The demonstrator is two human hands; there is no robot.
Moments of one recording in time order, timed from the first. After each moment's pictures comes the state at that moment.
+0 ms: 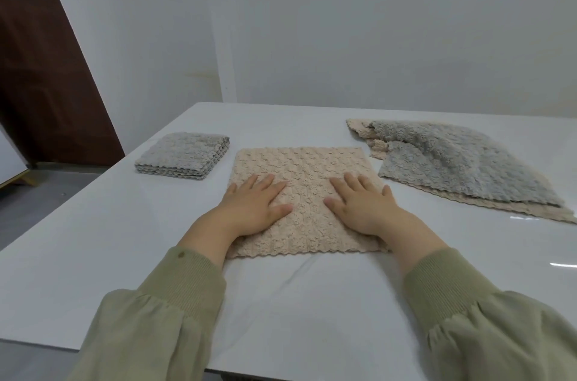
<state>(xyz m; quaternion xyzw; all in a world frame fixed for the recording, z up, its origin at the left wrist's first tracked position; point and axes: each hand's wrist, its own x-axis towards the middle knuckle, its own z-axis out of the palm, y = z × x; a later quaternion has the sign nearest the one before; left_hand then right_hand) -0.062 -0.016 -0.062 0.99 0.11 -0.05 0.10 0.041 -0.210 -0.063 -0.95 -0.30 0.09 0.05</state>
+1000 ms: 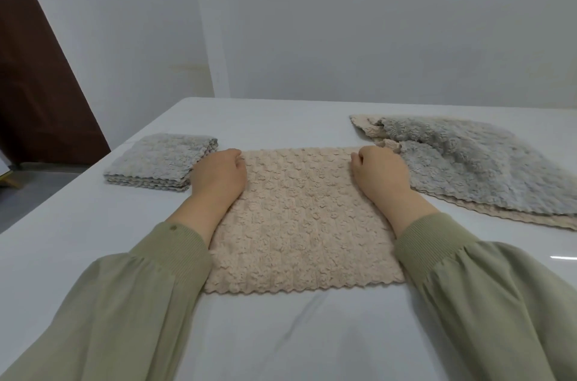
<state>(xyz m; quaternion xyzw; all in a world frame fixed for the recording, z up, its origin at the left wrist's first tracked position) 0.007 0.041 -0.067 0.93 0.29 0.20 0.10 0.130 -0.179 -0.065 -0.95 -0.22 -0.18 0.14</state>
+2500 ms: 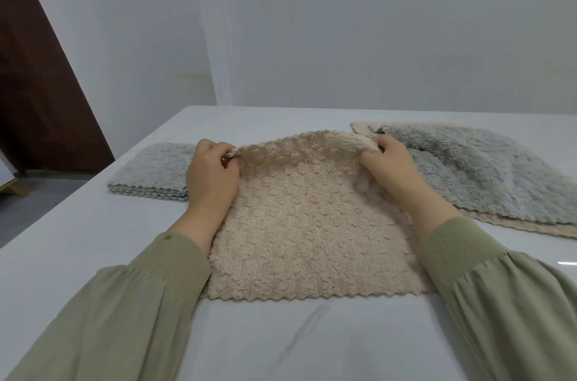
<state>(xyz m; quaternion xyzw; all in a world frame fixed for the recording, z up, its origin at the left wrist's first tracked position) -0.001 0.046 -0.064 0.85 0.22 0.42 0.25 0.134 -0.192 -0.044 -0.84 -0.20 -0.03 0.51</state>
